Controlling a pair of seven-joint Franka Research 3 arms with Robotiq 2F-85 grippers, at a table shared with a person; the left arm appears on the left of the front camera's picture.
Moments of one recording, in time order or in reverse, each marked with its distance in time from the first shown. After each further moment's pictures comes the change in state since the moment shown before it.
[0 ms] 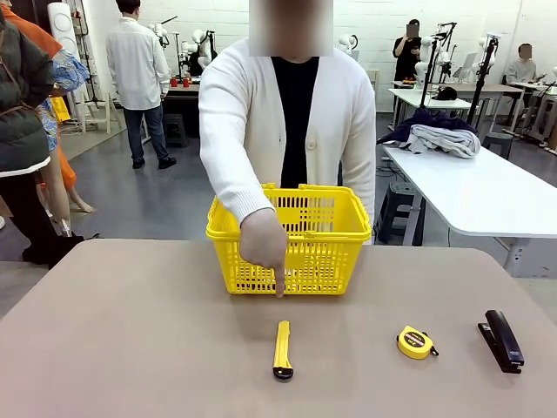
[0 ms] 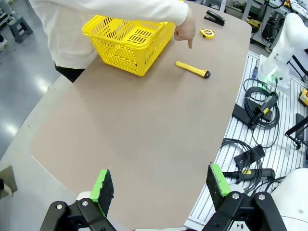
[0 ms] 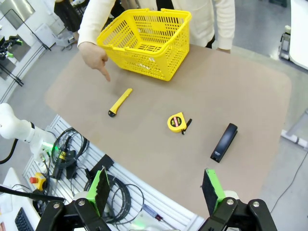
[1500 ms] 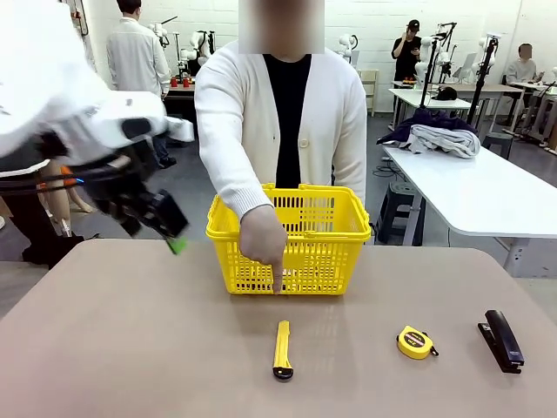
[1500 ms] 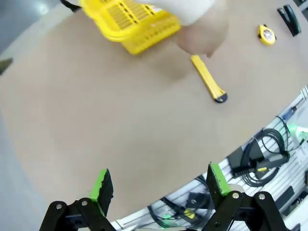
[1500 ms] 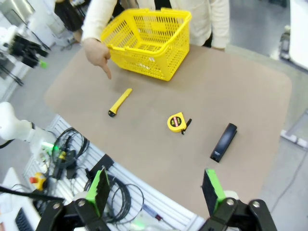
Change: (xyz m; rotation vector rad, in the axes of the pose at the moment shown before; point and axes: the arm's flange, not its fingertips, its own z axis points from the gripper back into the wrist) left arm 0.188 -0.136 -0.266 0.274 0.438 0.446; right arm 0.000 0.000 0.000 -0.001 0.001 0.001
